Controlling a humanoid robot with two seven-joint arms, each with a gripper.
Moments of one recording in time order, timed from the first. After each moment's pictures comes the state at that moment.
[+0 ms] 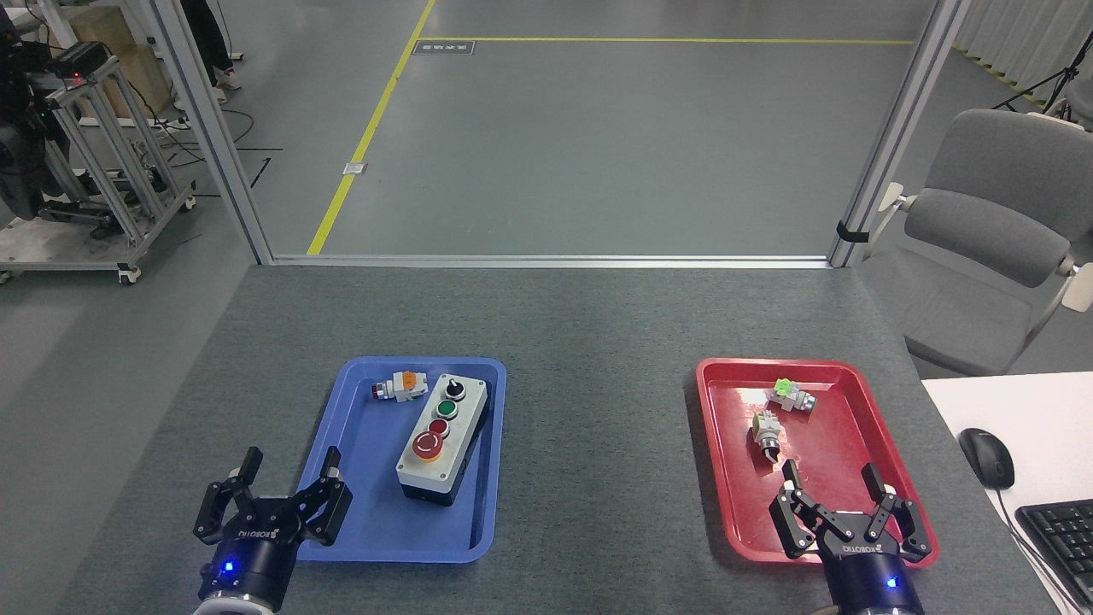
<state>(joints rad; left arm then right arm) -0.01 0.16 0.03 -1.46 -1.28 -0.10 0.20 0.04 -0.15 -0.03 -1.45 1.28 -0.06 -0.17</state>
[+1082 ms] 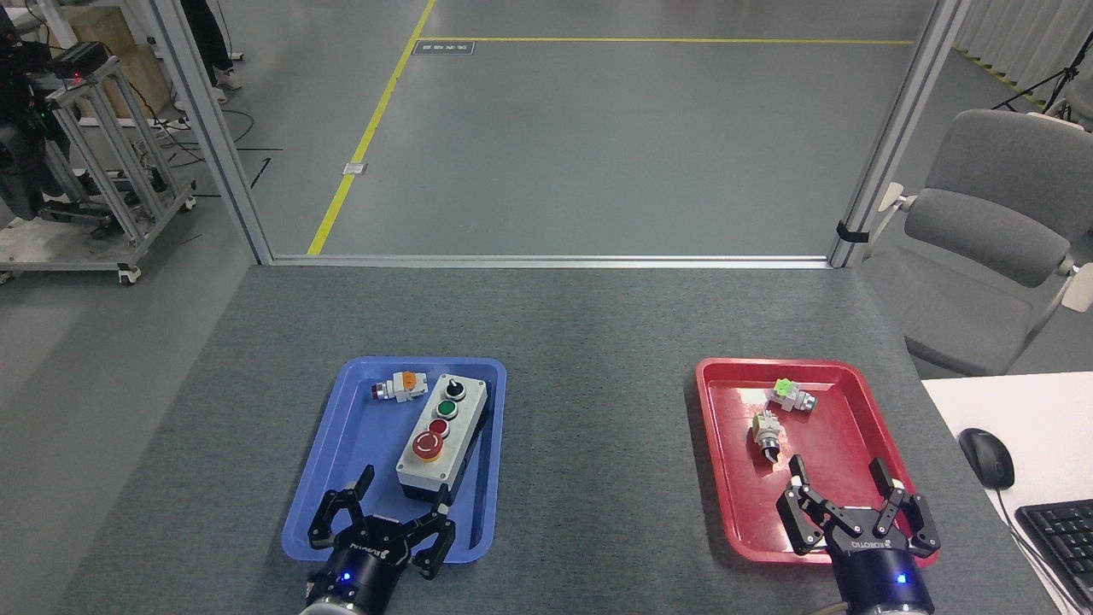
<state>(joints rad) -0.06 0.07 -0.19 -1.38 -1.50 -0.03 0.11 0.04 -0.16 -0.05 -1.48 1.28 -0.07 -0.16</state>
